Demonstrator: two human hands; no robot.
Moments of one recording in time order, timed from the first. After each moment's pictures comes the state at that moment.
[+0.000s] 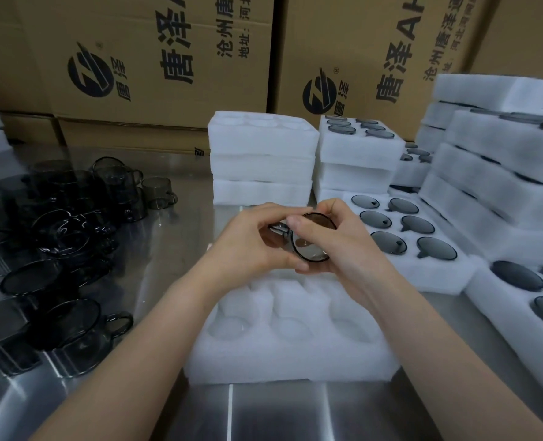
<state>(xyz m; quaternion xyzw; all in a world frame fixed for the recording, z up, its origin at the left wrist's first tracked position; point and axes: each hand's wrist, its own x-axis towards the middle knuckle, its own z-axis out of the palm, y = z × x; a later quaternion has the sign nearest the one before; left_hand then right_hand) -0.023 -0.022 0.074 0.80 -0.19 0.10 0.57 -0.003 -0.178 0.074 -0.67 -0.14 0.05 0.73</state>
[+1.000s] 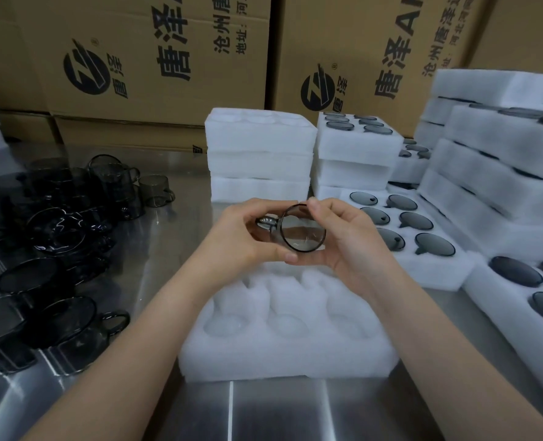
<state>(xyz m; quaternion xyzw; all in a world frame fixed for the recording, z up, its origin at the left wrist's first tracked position) -0.017 -0.013 0.065 0.76 -0.18 0.13 0.61 0.006 -0.186 0.070 -0.60 -0.16 0.08 0.78</state>
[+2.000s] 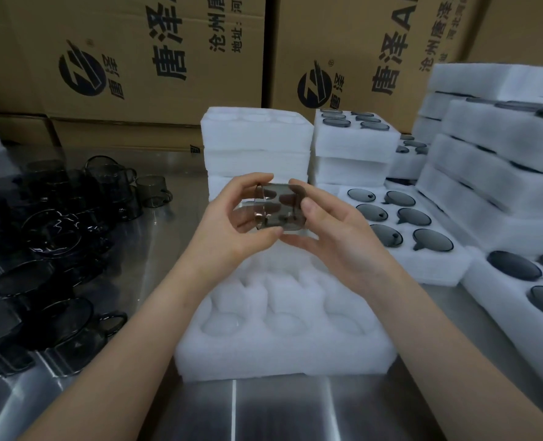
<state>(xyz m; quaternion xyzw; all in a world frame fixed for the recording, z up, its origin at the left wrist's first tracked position) -0.023 -0.010 0.062 0.71 -0.19 0.17 0.66 0.005 -0.186 0.071 -0.60 -0.21 0.08 0.76</state>
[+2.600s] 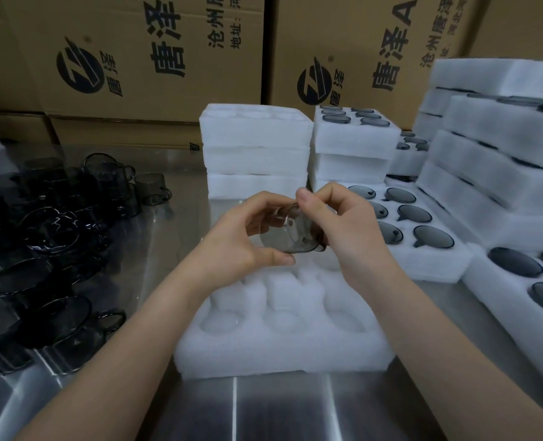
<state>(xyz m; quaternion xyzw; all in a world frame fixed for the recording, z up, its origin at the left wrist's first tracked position) -0.019 -0.013 0.060 0.78 -0.23 0.11 0.57 0.000 -0.179 0.074 -0.69 -0.16 -0.09 0.71</state>
